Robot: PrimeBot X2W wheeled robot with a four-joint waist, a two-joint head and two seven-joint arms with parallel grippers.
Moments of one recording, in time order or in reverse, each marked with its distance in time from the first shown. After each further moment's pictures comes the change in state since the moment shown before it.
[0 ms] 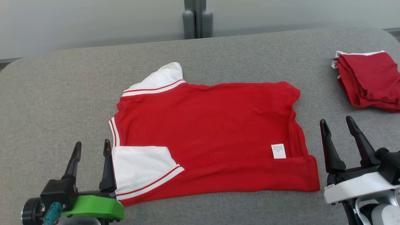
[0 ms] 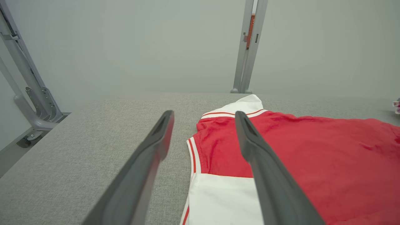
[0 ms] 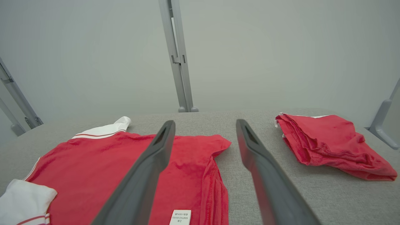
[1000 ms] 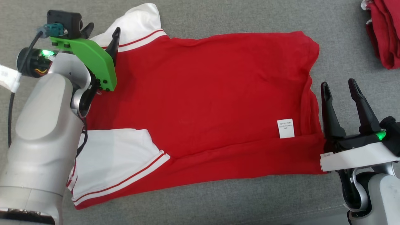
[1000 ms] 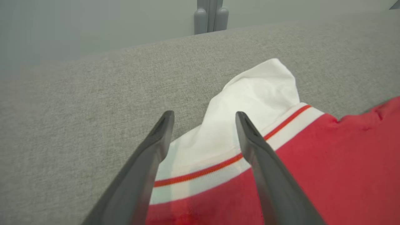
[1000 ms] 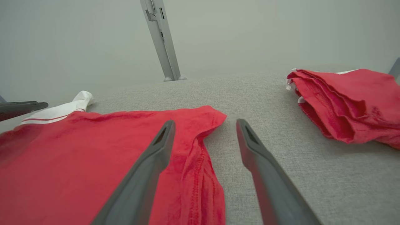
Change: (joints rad) left arm -0.954 -0.005 -0.165 0.760 -0.109 -0.311 0.336; right arm -0.168 0.039 -0.004 -0.009 0.008 0.000 -0.001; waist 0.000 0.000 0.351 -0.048
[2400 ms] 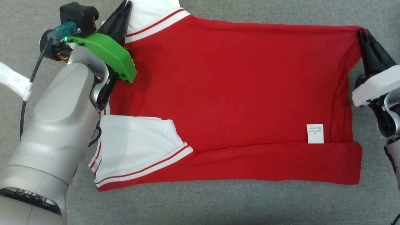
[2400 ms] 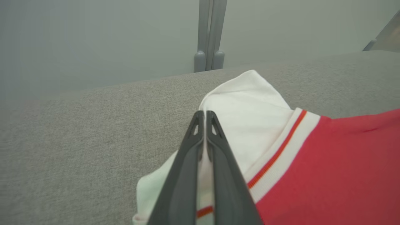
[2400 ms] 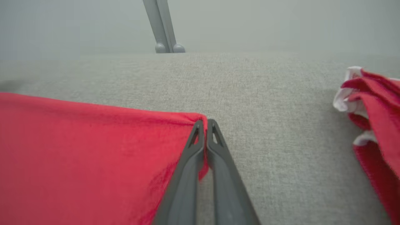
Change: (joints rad) left arm -0.159 -0.013 -0.317 0.192 -0.250 -0.016 -0.400; right arm -0.461 -0.299 0.105 0.523 0.188 0.000 0.074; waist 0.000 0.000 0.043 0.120
